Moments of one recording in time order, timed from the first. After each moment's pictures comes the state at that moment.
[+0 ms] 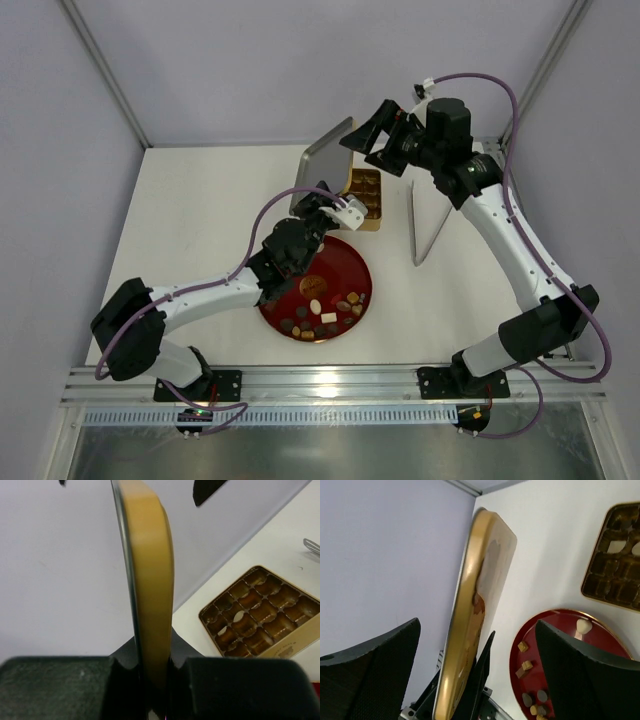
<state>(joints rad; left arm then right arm) -0.95 1.45 0.90 0.72 -0.52 0.82 0.38 1.51 1.64 -0.47 -0.36 0.81</state>
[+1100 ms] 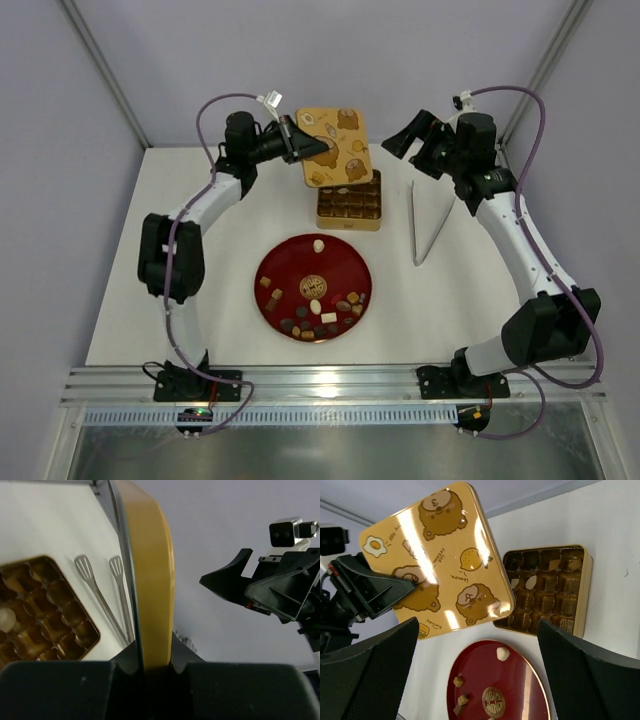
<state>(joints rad) -0.30 1.91 1.58 0.30 0.79 -0.85 0.17 1.43 1.42 -0.32 -0.28 0.65</state>
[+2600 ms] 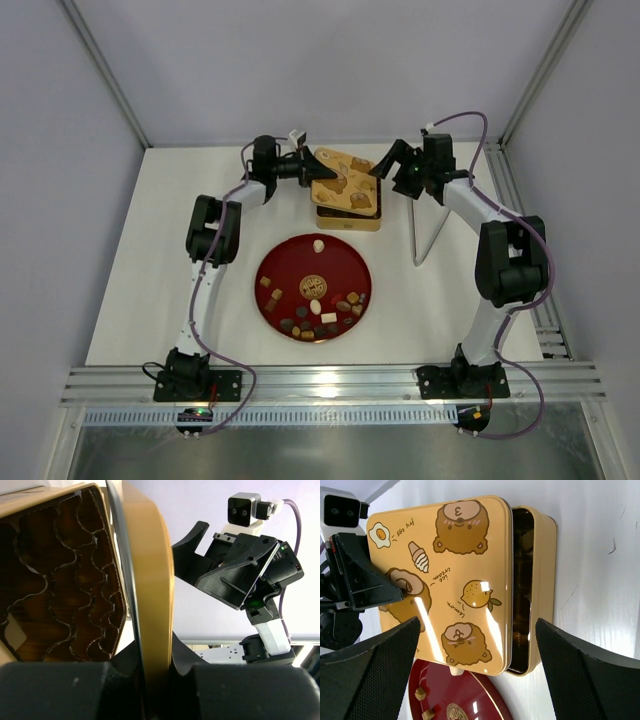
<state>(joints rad) -0.27 2.58 1.96 0.52 1.15 -1.36 0.15 1.85 1.38 -0.15 -0.33 0.65</state>
